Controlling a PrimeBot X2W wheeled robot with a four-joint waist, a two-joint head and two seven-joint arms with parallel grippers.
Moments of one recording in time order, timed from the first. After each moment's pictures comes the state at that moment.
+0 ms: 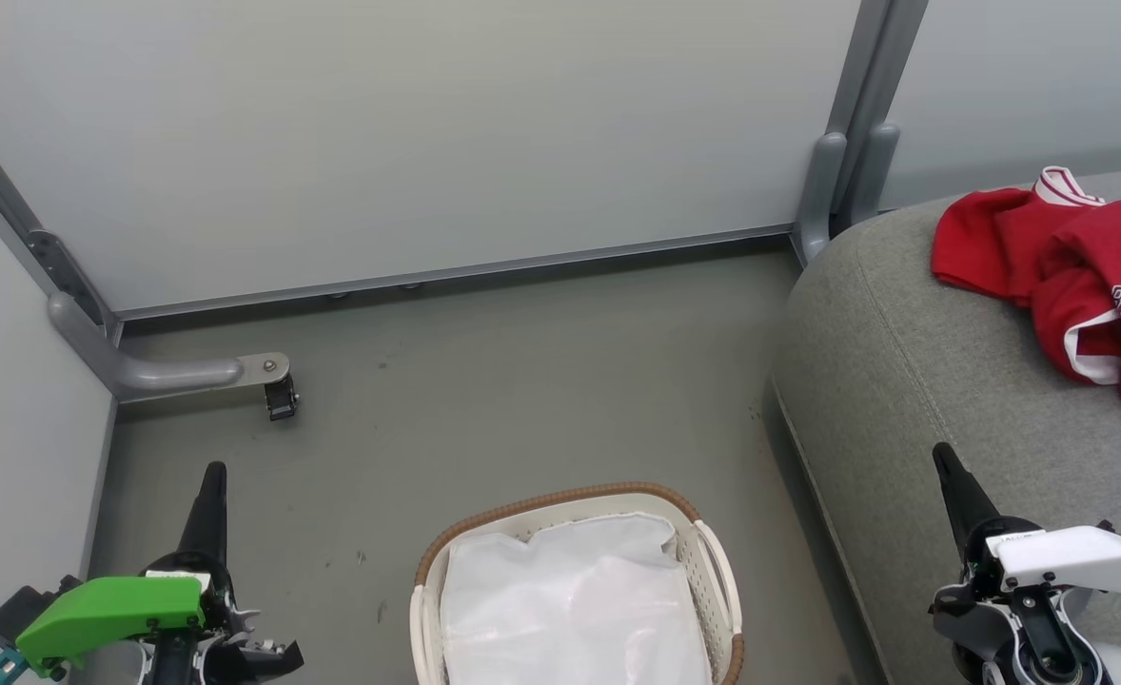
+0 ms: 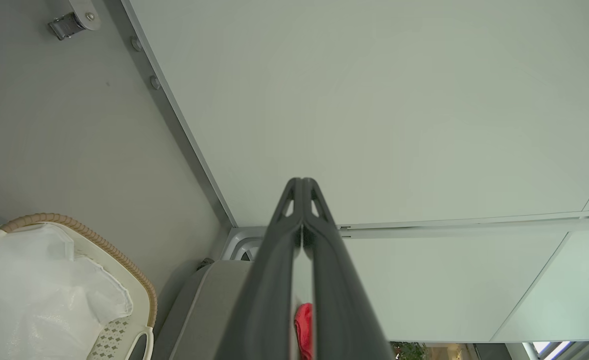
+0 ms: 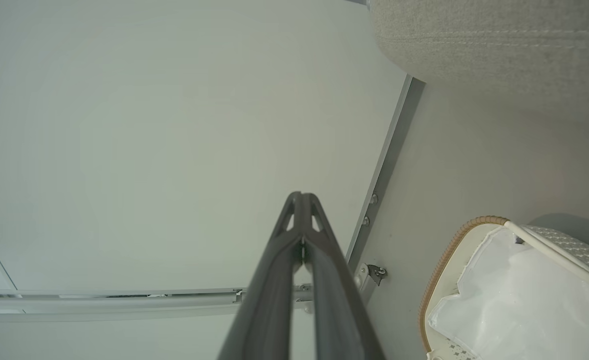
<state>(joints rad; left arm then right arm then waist) -0.08 0.05 0.10 0.25 -1.49 -0.12 0.08 -0.10 -0.05 -0.09 0.26 1.48 0.13 0.08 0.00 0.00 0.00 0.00</state>
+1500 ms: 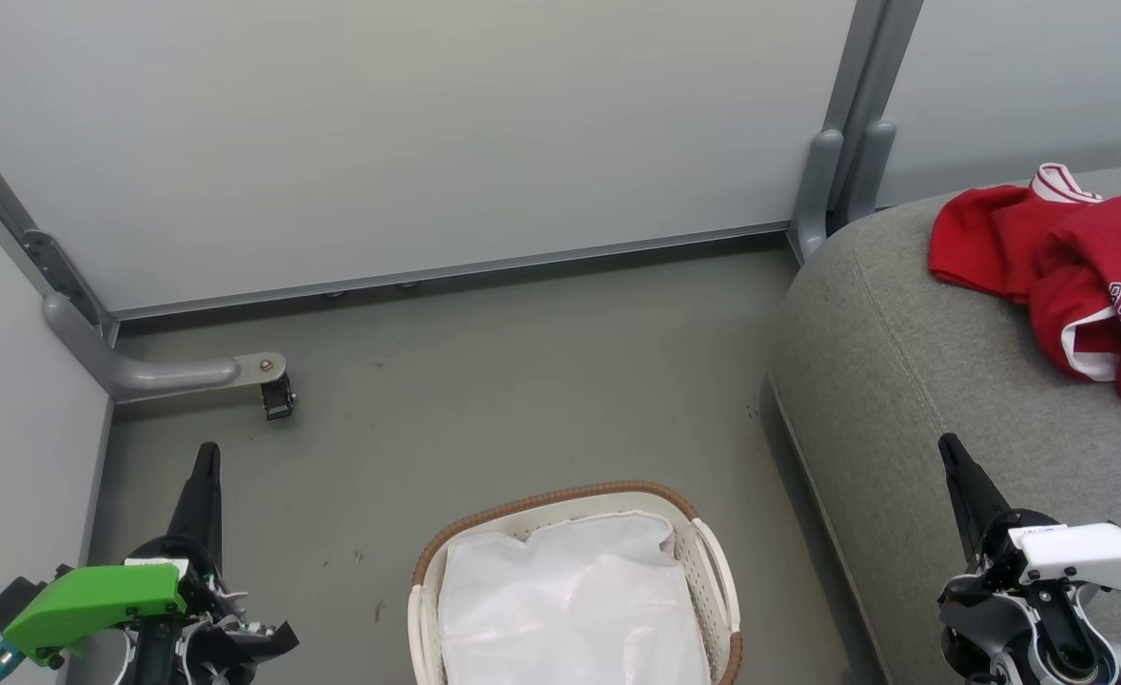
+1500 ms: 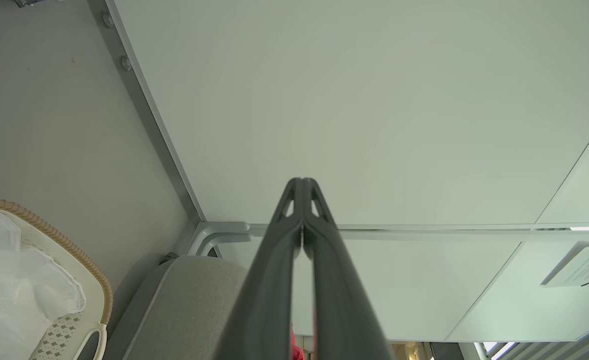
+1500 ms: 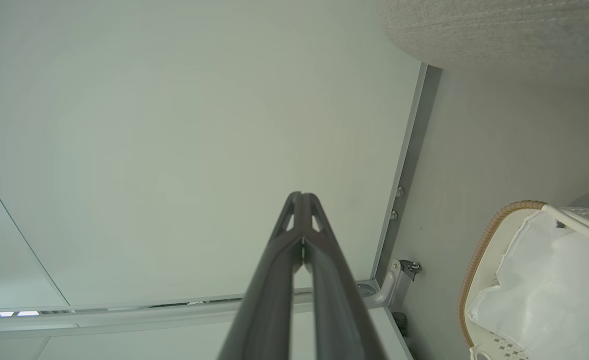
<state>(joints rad) -0.10 0.05 0.11 0.25 -1.61 -0.13 0.11 -0.10 -0.05 -0.11 0.25 1.61 0.13 0.11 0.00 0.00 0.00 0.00</state>
